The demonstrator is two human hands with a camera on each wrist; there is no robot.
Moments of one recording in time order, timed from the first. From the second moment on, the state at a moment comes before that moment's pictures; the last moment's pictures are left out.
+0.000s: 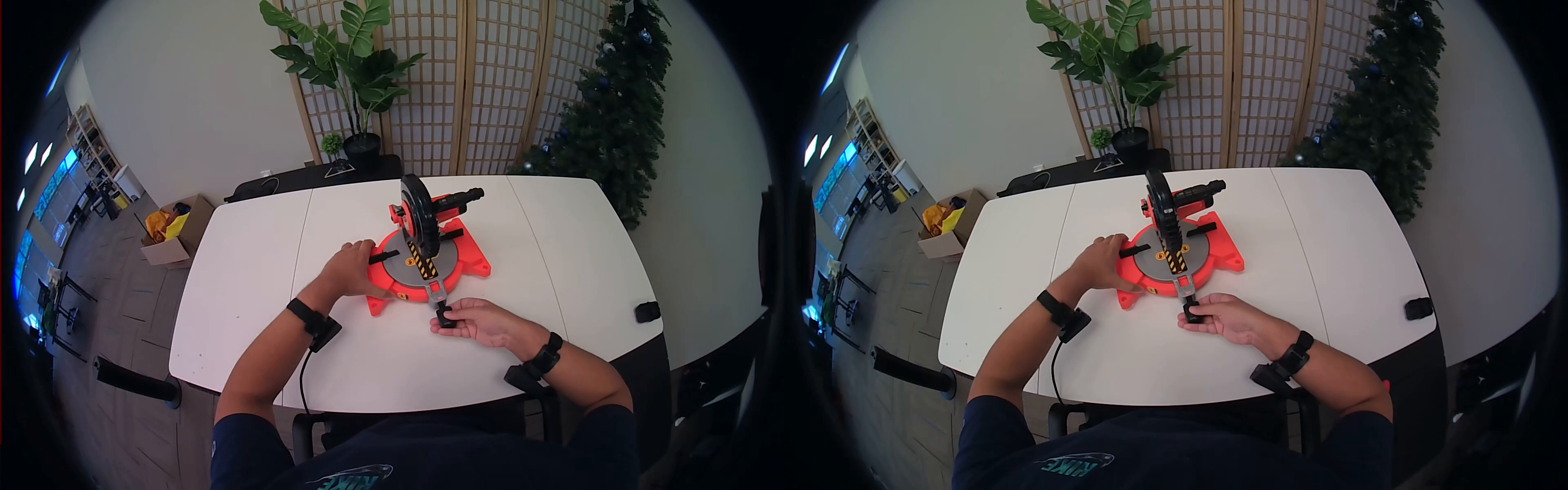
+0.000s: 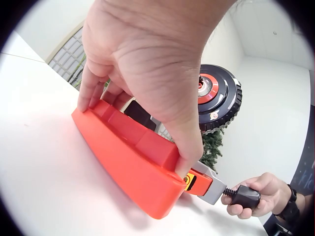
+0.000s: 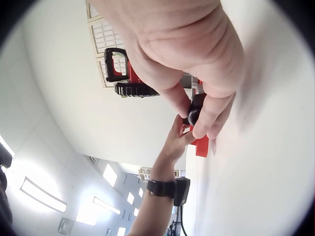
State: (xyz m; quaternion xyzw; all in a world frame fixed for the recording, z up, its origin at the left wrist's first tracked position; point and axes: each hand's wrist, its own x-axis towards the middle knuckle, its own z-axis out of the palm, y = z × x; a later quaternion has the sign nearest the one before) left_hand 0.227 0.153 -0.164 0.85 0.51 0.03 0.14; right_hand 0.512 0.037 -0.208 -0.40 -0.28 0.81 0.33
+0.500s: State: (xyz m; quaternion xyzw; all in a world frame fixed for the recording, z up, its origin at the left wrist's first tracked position) left_hand 0.227 0.153 -0.167 0.85 0.52 0.03 0.13; right_hand 0.512 0.037 -0.213 -0.42 -0.30 0.79 0.33
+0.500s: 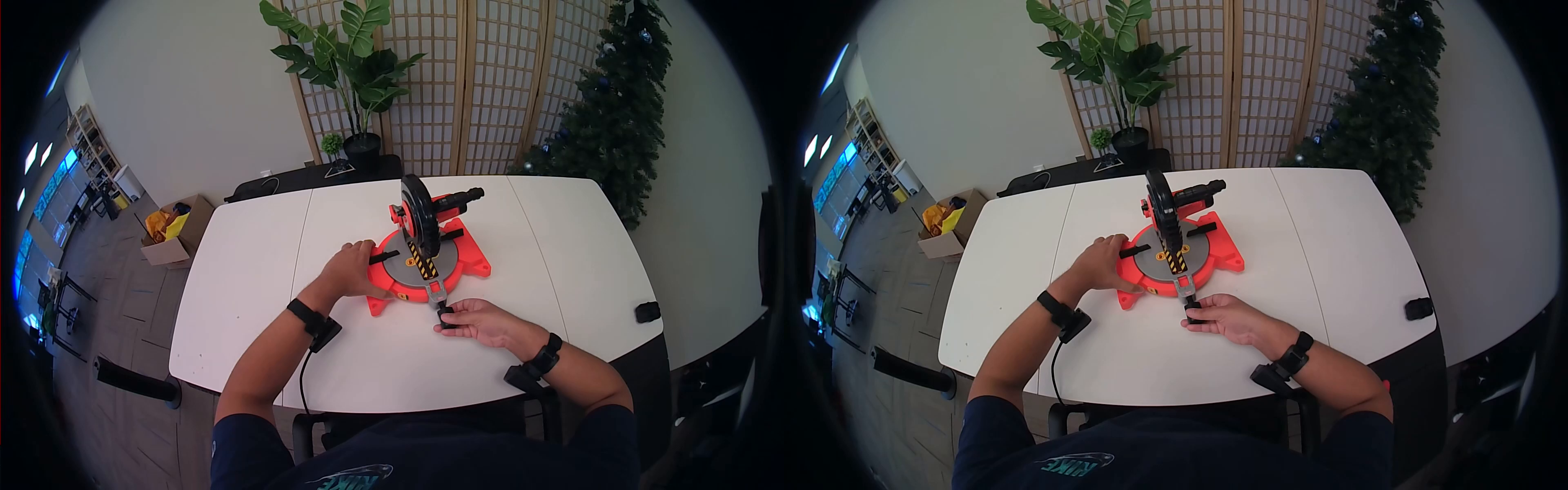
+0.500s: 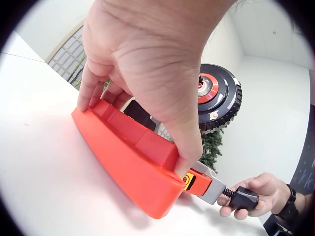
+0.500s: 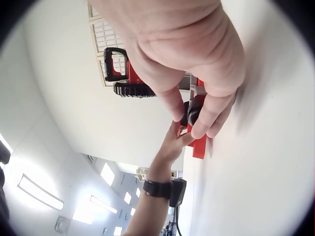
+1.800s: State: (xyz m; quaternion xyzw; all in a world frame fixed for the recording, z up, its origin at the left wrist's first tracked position) left_hand 0.226 0.152 -0.165 0.85 0.51 0.04 0.14; right_hand 0.511 0.038 -0.210 -0.39 -0.28 0.81 0.34
